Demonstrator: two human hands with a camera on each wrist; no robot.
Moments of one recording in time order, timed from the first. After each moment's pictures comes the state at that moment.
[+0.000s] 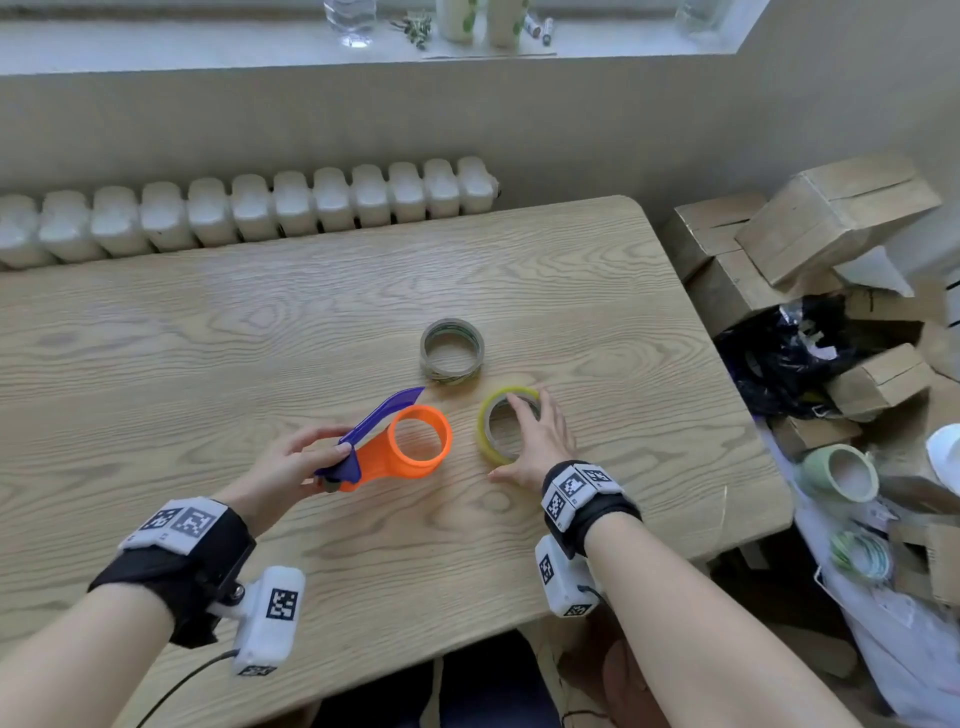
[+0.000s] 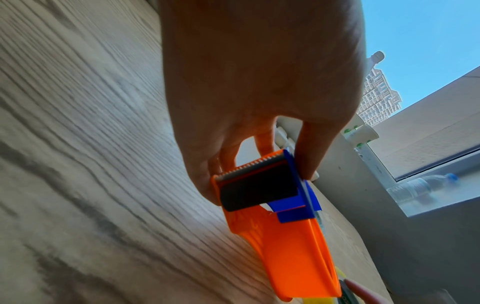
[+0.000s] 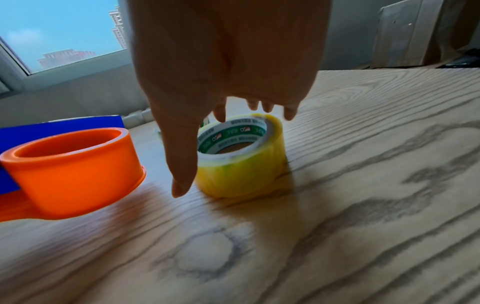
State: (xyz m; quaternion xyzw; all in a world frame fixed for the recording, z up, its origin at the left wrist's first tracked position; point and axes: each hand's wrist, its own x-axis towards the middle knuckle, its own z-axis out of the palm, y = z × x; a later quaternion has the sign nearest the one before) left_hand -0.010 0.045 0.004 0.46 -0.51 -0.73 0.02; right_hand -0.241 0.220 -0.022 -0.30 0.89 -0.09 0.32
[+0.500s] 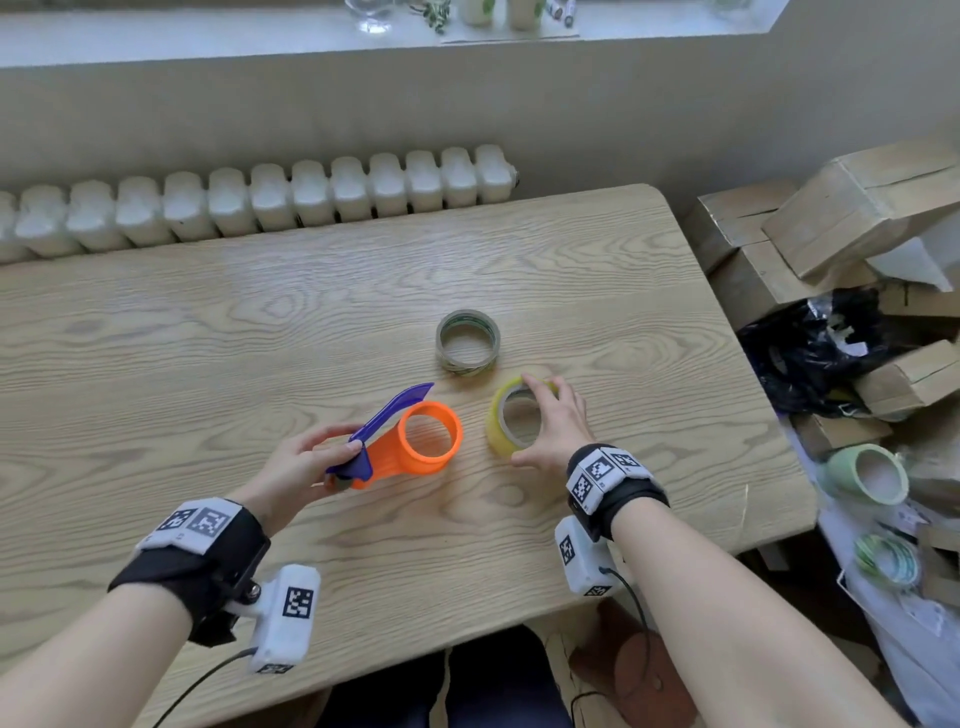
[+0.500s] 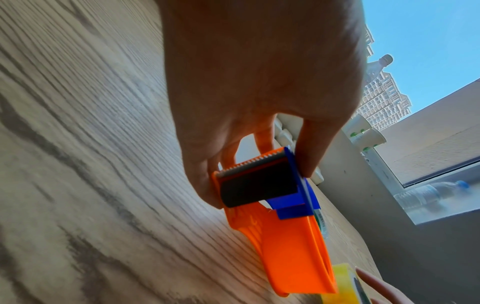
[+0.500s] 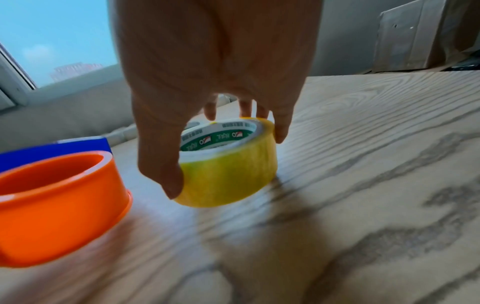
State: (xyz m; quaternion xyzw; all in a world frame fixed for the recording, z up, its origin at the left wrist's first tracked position) left_hand -0.004 0.052 0.001 0.49 -0.48 -0.73 0.03; right_hand -0.251 0.217 -0.015 -0.32 0.88 -0.14 0.33
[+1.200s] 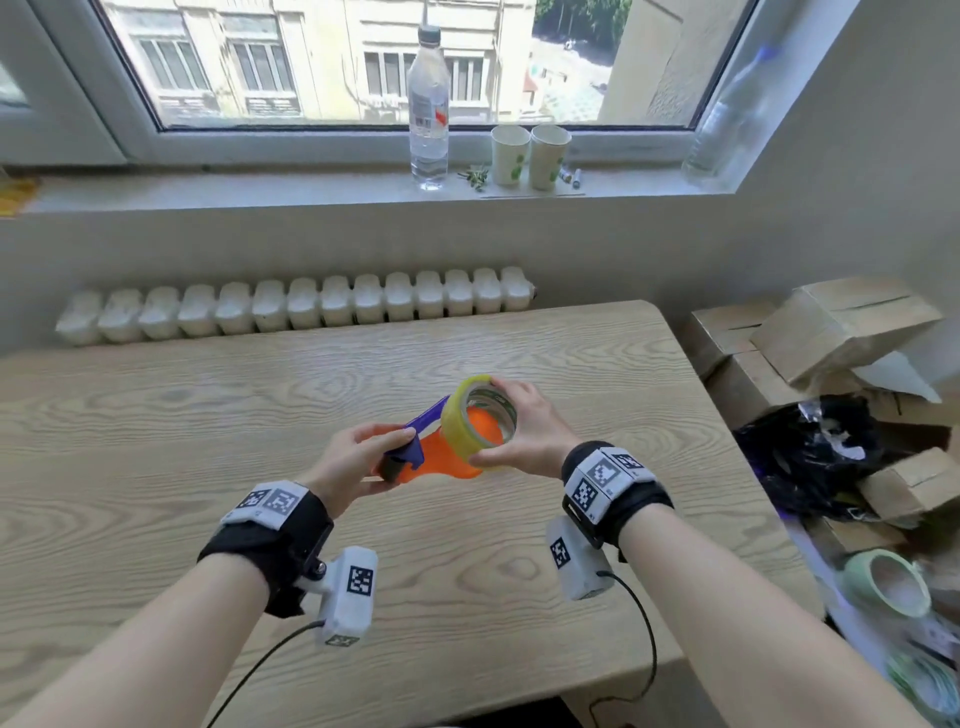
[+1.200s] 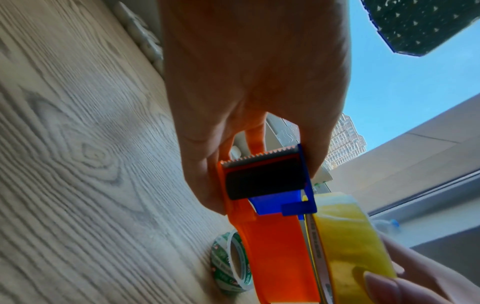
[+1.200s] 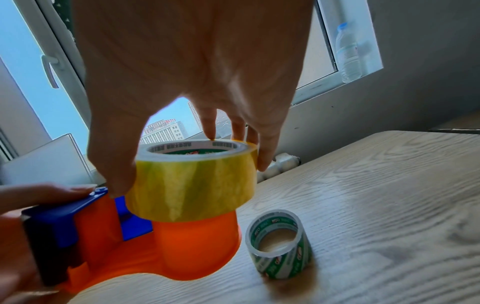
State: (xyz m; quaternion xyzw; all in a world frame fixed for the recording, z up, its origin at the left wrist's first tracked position) left_hand -0.044 0.040 0.083 0.48 -0.49 -0.72 0.11; right_hand -0.240 0.151 0.090 -0.46 0.80 -0.25 0.31
